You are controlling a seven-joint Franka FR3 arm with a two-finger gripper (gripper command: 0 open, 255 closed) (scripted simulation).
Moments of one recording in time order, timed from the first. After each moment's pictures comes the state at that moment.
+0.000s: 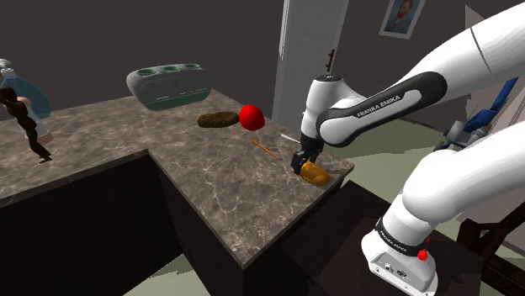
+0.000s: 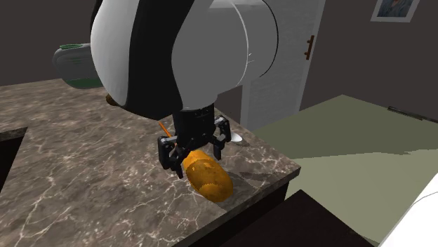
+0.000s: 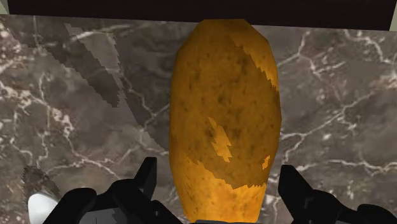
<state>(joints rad) -0.02 -0.51 0.19 -2.87 0.05 2.39 0.12</state>
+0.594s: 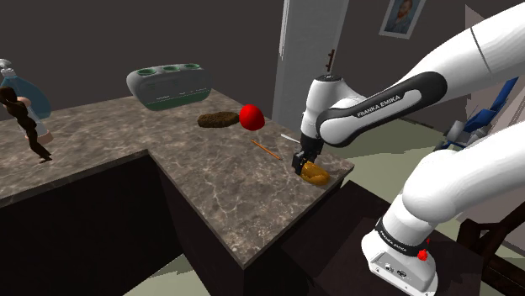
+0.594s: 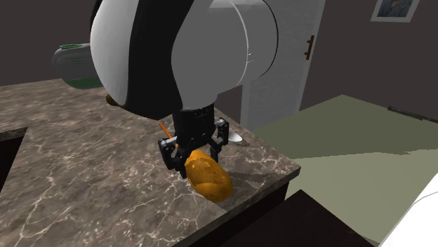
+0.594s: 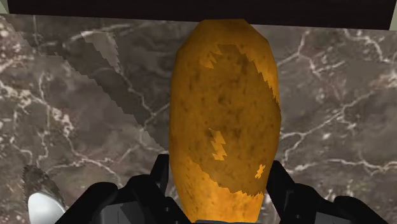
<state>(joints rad) -0.02 -0.52 0.19 -2.87 0.05 2.40 0.12</state>
